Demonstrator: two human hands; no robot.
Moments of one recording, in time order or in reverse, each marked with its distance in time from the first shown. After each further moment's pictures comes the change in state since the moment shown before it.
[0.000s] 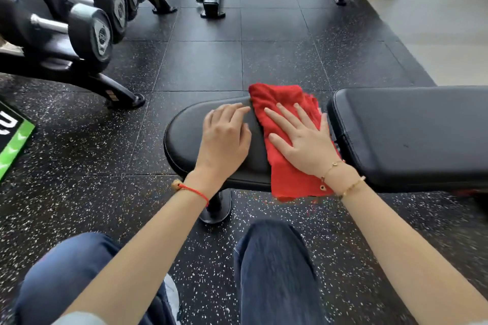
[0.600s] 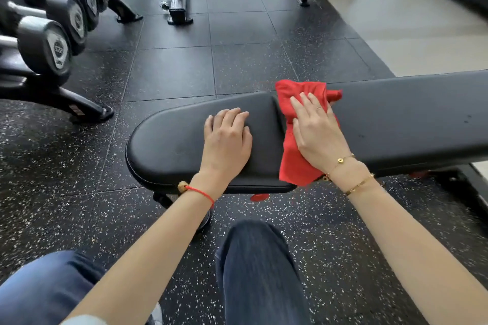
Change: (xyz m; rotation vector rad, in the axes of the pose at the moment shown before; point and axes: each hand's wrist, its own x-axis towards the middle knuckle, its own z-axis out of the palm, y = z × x) left_hand 0.009 0.051 0.044 0.057 -0.072 0.033; right_hand -0.030 0.065 -0.029 -0.215 0.196 0.134
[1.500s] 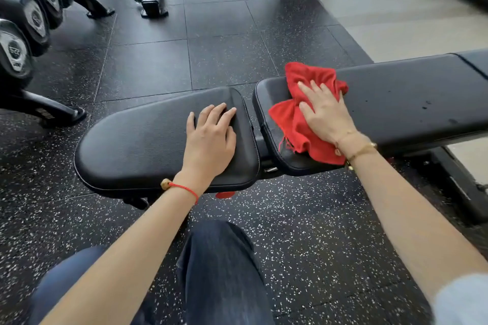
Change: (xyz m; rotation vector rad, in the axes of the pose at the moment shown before) left_hand 0.008 0.048 0.029 0.059 -0.086 0.039; right_hand 0.016 0.124 0.017 0.217 -0.134 0.201
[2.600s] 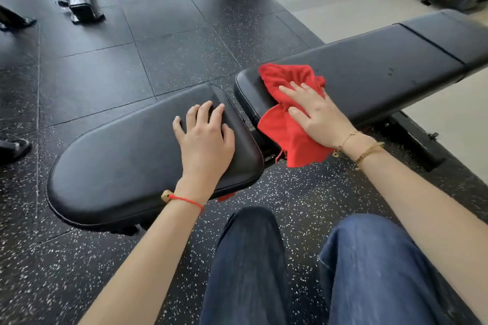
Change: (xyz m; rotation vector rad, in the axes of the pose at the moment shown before) left_hand 0.003 -0.009 0.003 -0.054 0.011 0.036; right_hand -0.058 -0.016 0.002 0.102 0.031 -0.030
